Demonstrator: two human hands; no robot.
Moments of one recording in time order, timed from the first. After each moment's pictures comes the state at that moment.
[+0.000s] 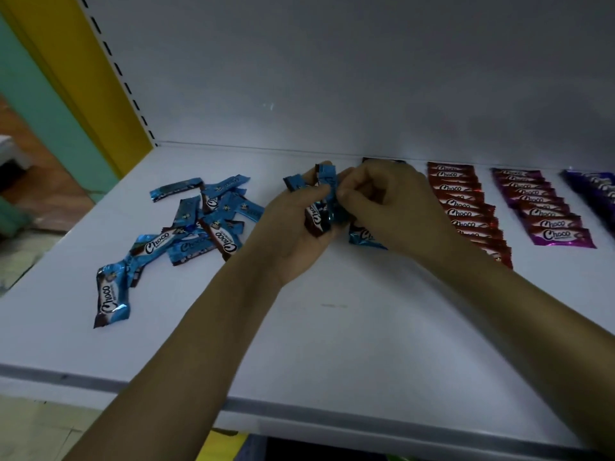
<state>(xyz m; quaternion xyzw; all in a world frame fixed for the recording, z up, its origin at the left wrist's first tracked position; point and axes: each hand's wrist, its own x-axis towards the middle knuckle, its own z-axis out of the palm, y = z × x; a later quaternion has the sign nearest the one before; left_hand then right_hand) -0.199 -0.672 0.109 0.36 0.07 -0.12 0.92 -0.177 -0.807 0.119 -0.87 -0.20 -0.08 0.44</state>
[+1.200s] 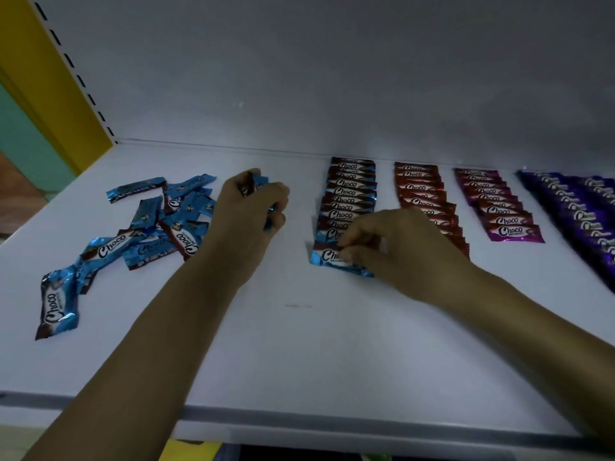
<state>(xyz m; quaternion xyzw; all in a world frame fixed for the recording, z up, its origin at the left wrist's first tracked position) -0.195 -0.669 0.107 0.52 0.13 0.02 0.84 -0.208 -0.857 0.114 -0.93 -0.25 0.01 0.26</state>
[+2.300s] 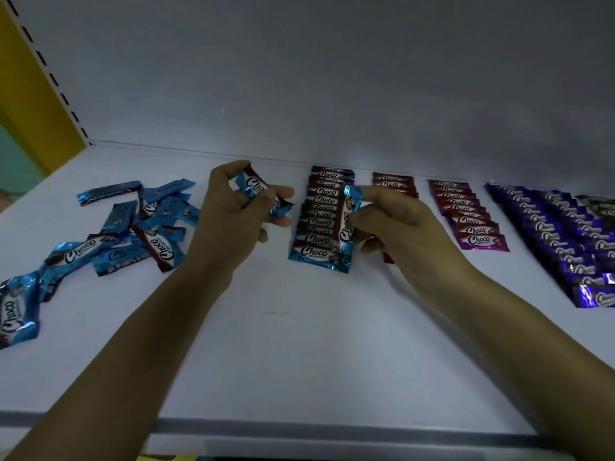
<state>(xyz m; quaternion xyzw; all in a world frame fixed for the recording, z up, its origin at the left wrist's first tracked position) -0.203 -0.676 0.111 0.69 0.03 0.08 0.72 -0.209 -0.863 0.131 -0.75 -0.06 0.06 0.65</state>
